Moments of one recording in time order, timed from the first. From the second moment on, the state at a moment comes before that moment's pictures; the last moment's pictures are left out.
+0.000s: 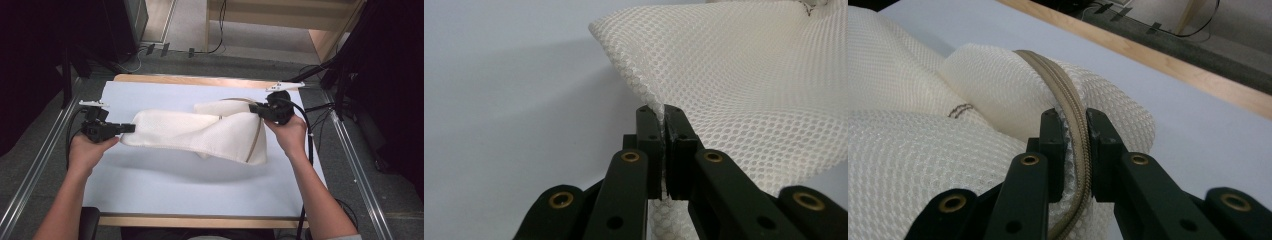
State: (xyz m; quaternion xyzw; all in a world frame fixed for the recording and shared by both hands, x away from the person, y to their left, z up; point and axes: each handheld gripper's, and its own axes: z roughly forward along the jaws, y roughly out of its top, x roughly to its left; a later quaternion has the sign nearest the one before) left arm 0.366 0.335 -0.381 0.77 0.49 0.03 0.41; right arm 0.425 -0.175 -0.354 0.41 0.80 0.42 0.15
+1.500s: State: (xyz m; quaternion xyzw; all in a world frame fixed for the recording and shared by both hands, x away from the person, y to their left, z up) left arm 0.430 0.287 -0.415 0.79 0.47 0.00 0.40; right arm 0.370 -0.189 -0.443 0.42 0.82 0.38 0.10
